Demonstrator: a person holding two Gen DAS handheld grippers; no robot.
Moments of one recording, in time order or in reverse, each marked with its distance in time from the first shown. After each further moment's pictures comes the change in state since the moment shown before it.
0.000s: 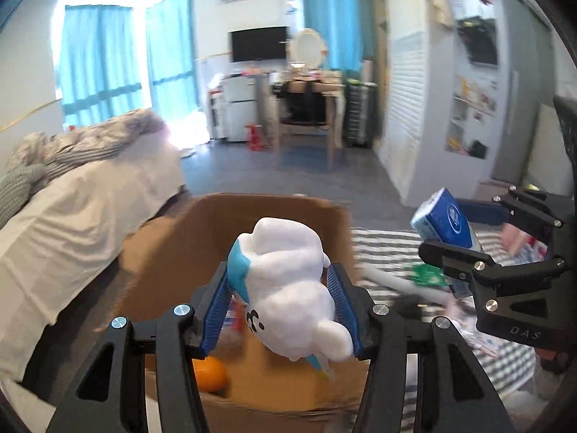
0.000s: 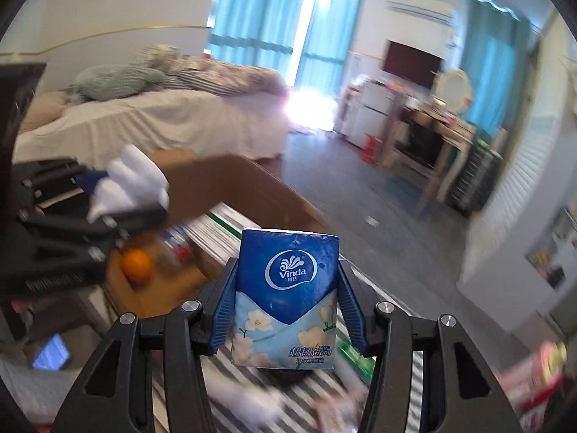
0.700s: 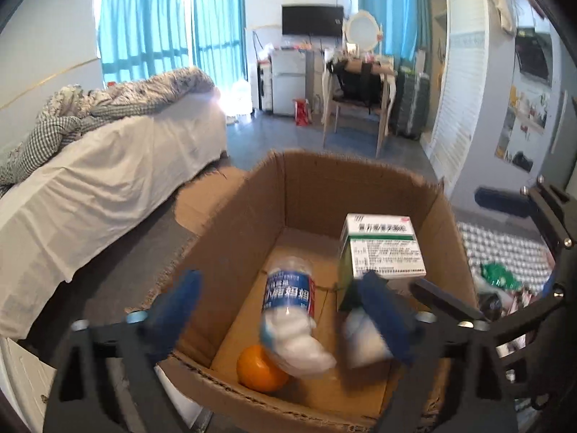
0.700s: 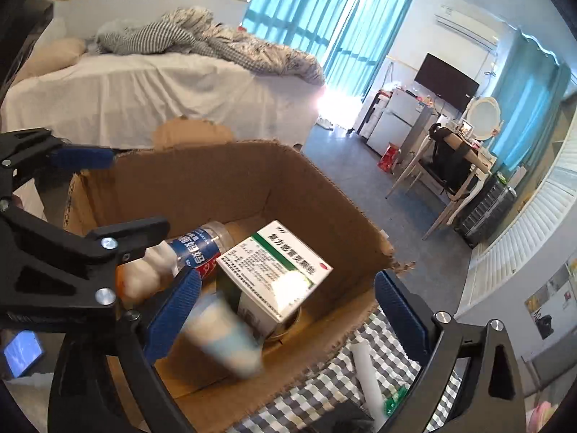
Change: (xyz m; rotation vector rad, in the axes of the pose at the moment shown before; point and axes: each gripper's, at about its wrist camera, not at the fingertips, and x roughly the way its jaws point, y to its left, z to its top) left arm 0.040 0.070 -0.025 -0.127 0.061 0.089; right arm 0.087 0.061 0.011 -0.134 0.055 -0.027
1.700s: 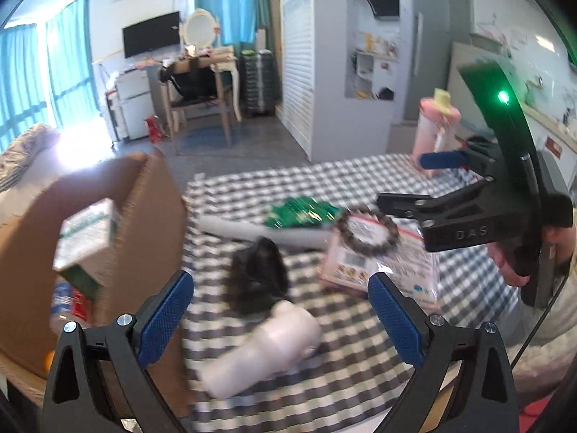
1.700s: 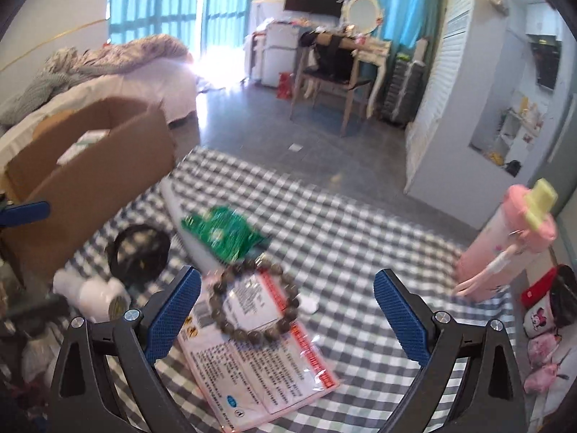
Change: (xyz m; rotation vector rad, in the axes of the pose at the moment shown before) left arm -0.013 -0.232 -0.086 0.411 0.051 -0.438; right arm -0.079 -0.178 -0.205 0.438 0.183 -0.168
